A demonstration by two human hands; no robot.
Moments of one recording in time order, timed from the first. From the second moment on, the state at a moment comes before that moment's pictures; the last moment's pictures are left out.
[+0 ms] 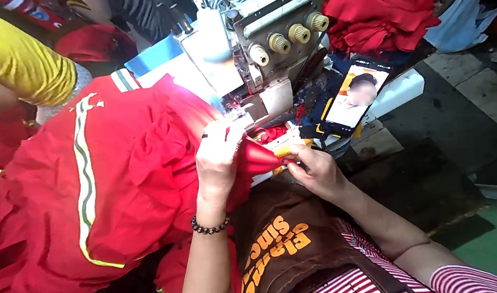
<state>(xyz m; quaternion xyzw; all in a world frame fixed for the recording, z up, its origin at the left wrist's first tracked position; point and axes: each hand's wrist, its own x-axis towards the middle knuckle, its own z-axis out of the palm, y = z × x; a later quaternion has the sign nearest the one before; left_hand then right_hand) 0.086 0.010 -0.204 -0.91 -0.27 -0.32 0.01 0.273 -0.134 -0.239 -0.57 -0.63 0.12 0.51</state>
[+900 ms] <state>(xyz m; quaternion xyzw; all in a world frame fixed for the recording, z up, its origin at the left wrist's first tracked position) 0.100 -0.010 -0.252 -0.59 -0.29 -0.66 -0.35 0.248 -0.128 -0.249 -0.53 -0.72 -0.04 0.45</state>
